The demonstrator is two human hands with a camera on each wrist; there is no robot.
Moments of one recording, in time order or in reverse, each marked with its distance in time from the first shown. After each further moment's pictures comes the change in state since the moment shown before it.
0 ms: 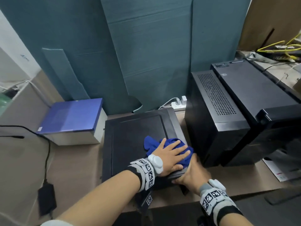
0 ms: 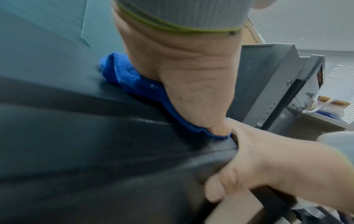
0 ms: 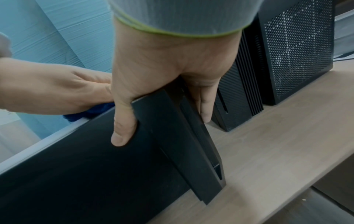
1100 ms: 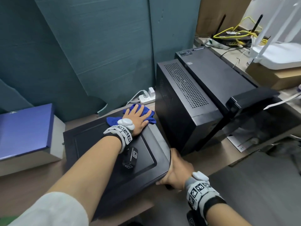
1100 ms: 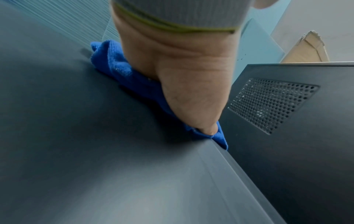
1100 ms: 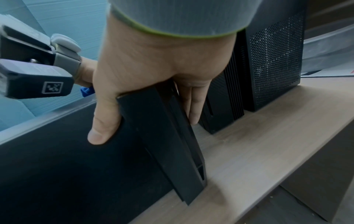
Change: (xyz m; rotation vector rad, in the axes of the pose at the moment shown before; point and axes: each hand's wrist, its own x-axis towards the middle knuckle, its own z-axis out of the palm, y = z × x) left_hand 0.105 -0.129 -0.024 -0.065 0.011 -0.243; right_hand 0.002 -0.003 -0.003 -0.035 -0.023 0.087
